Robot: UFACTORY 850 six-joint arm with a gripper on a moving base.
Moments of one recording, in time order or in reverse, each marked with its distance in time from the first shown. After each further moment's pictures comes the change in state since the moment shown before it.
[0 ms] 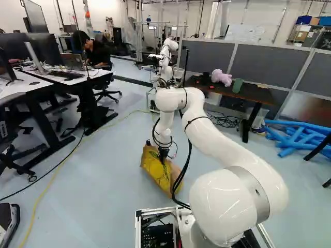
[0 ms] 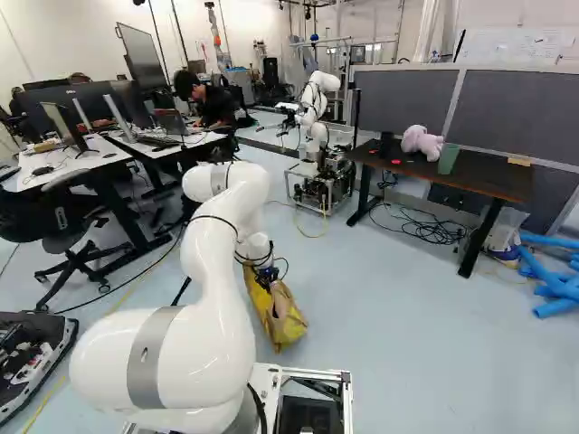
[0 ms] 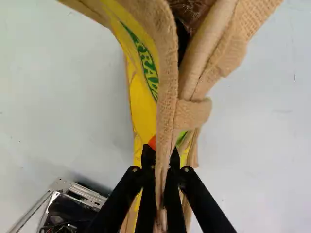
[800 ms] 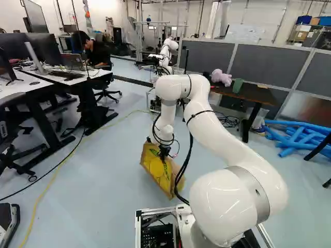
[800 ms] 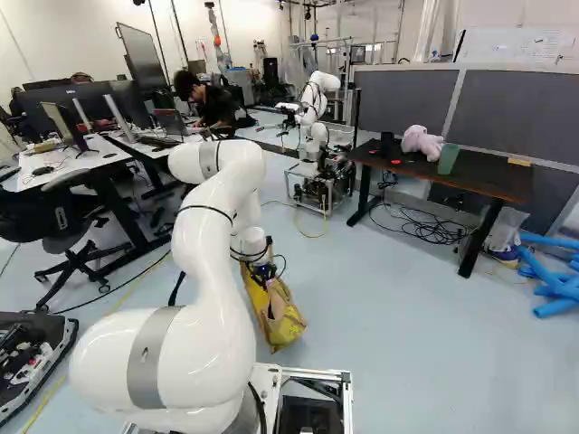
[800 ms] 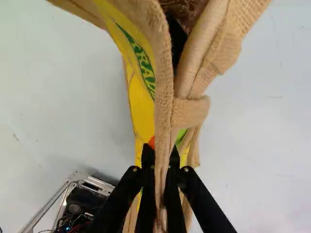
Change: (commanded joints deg) arm 0.2 10.6 13.3 3.9 5.8 0.0
